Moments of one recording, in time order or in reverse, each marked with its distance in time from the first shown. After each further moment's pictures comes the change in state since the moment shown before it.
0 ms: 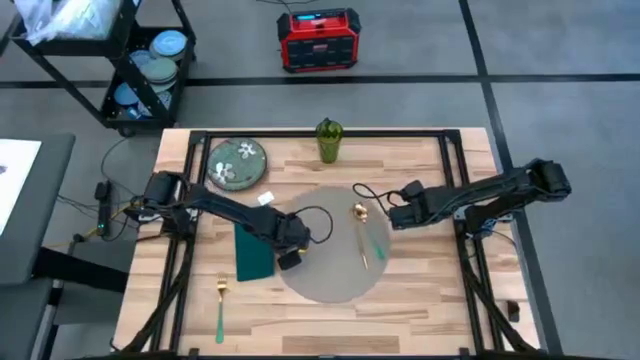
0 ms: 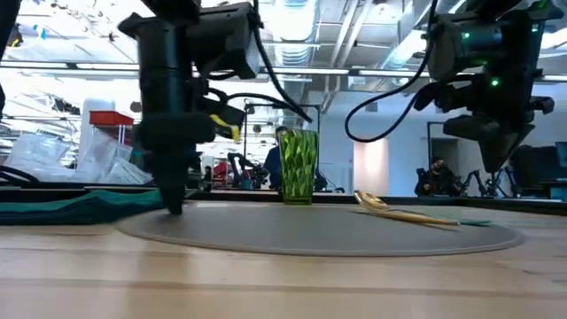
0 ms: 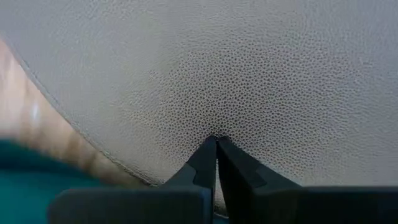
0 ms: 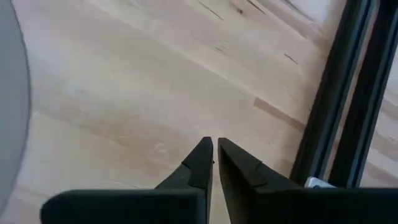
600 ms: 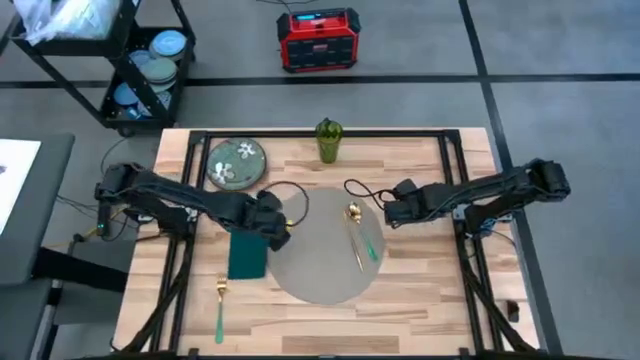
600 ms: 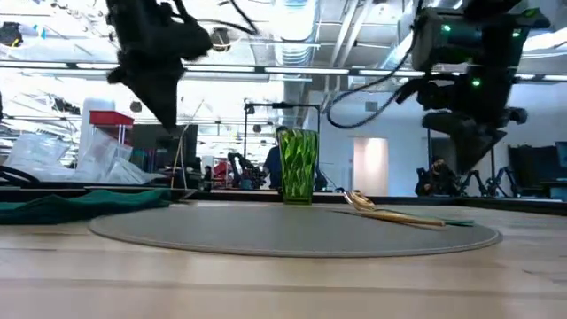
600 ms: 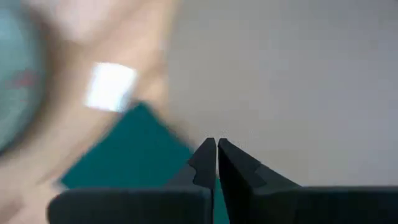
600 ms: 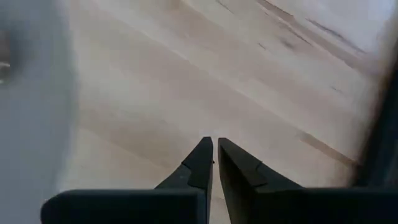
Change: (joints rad) left arm -0.010 -0.414 -0.017 -0.245 -0.337 -0.475; right arm -0.057 0.000 -0.002 0.292 -0.018 -0.164
